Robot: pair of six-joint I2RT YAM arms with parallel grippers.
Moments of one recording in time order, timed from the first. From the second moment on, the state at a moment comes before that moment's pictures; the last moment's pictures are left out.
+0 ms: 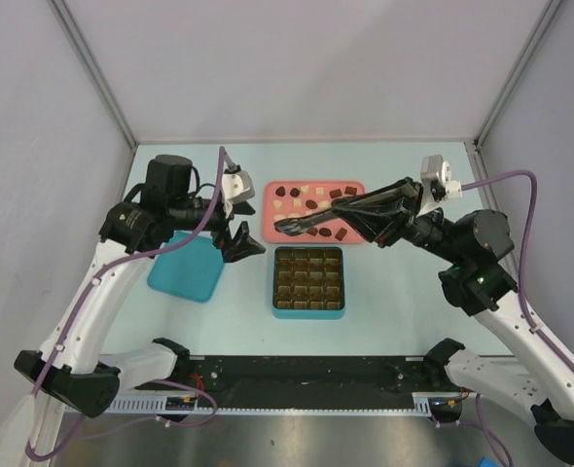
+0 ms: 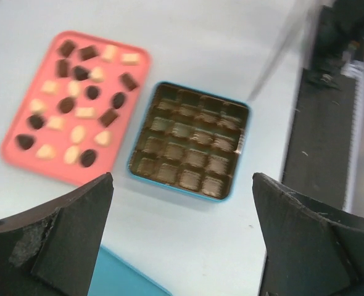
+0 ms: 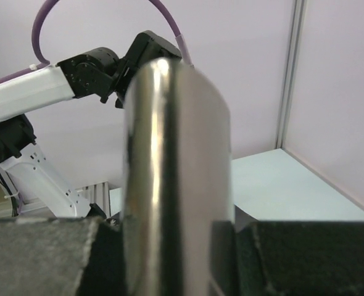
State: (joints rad) left arm -0.41 1.15 1.42 -0.93 0.80 0.50; right arm 0.63 0.84 1.00 0.30 -0.57 0.32
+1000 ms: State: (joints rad) left arm -0.16 1.49 1.27 -0.49 0.51 0.18; right arm 0.66 1.46 1.07 0.37 0.05 -0.03
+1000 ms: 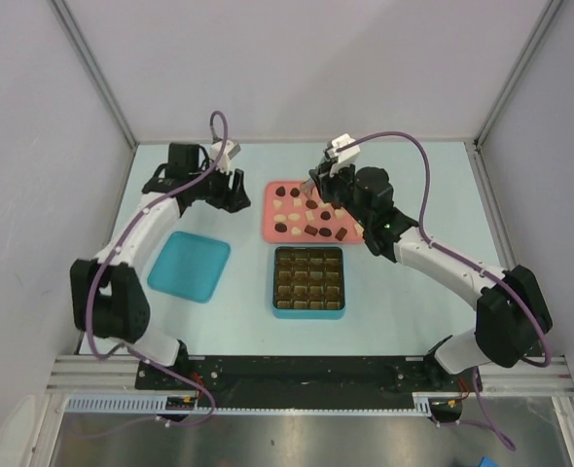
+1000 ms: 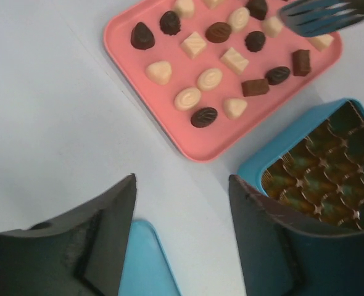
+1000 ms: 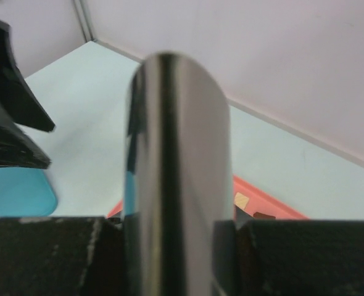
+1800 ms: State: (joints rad) left arm -0.28 1.96 1.39 -0.32 0.29 0.04; right arm 0.59 1.37 1.08 0.32 0.05 0.01
